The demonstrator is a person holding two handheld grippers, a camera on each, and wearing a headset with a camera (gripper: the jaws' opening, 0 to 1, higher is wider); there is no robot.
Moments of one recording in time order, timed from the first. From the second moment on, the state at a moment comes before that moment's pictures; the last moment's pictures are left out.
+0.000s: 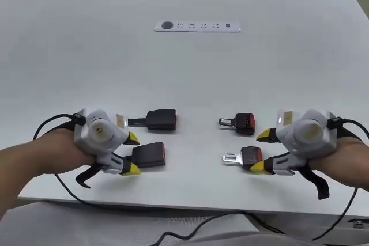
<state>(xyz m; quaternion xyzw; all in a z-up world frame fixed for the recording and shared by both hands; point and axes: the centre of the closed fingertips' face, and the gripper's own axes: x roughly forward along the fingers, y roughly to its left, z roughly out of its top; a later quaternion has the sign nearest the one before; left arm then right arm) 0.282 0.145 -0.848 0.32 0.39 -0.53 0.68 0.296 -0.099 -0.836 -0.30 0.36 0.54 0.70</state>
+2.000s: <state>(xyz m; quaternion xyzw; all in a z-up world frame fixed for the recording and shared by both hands) 0.282 0.139 -0.858 0.39 0.40 -0.58 0.59 0.280 -0.044 -0.858 -0.35 0.36 0.58 0.64</state>
